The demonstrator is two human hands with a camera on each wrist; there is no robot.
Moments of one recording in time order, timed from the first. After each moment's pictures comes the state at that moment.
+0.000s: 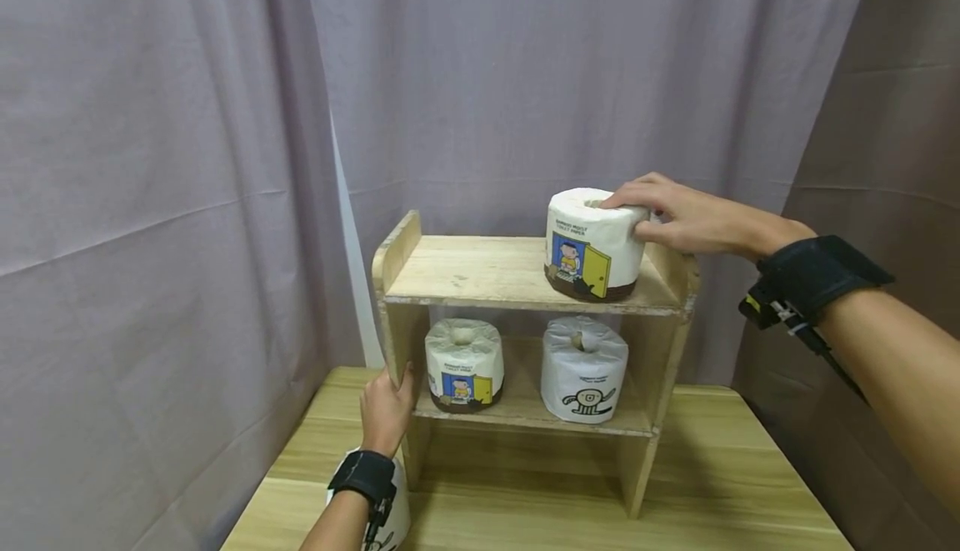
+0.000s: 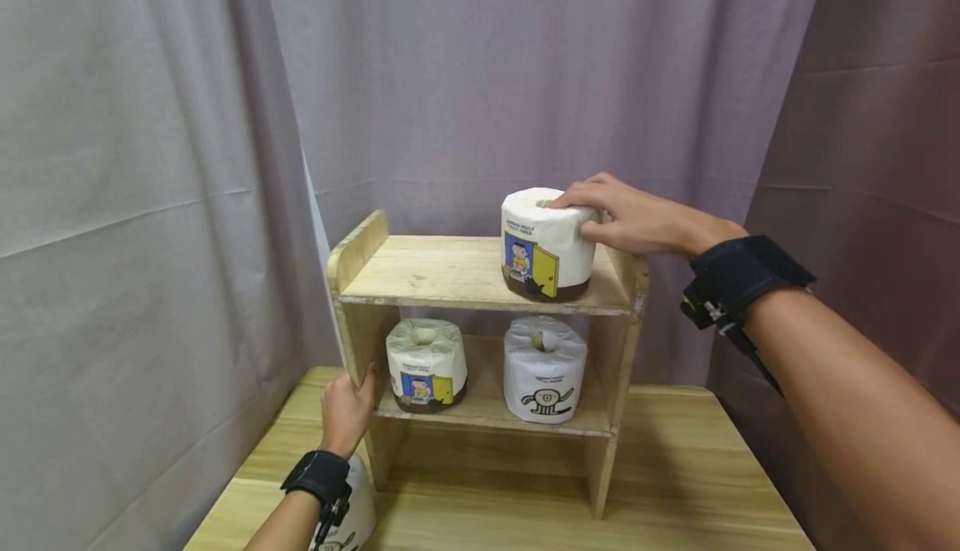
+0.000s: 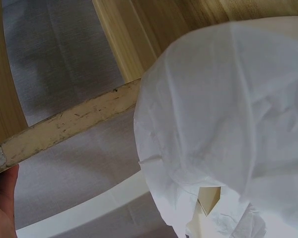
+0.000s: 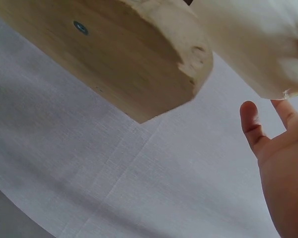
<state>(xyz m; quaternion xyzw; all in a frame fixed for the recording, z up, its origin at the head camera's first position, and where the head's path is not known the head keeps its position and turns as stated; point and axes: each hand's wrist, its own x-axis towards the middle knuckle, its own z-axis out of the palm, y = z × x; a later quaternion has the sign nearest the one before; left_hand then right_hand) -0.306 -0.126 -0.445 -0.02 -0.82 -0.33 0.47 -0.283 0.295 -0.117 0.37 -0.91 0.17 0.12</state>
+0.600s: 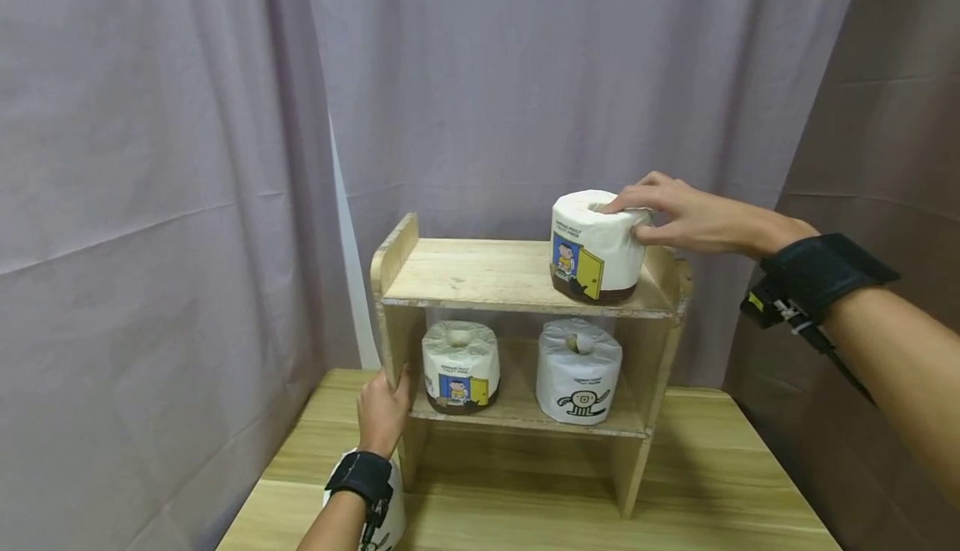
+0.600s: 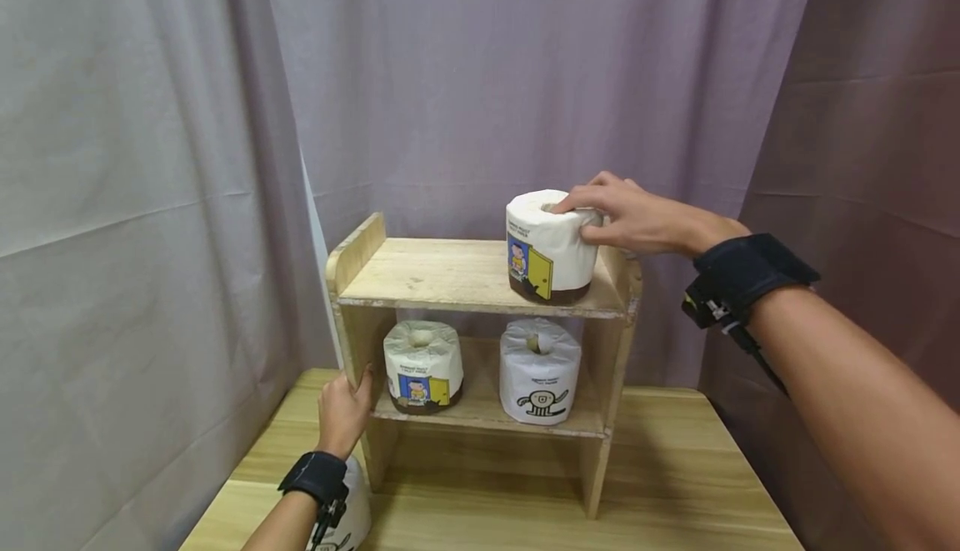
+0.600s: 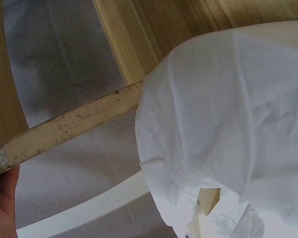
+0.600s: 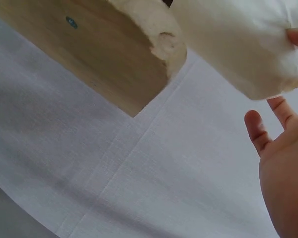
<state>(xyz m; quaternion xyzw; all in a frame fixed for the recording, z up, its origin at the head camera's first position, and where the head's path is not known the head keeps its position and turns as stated) -0.310 -0.124 -0.450 -0.01 -0.82 -0.34 0.46 -0.278 0.300 -0.112 0.36 -0.91 0.18 0.10</state>
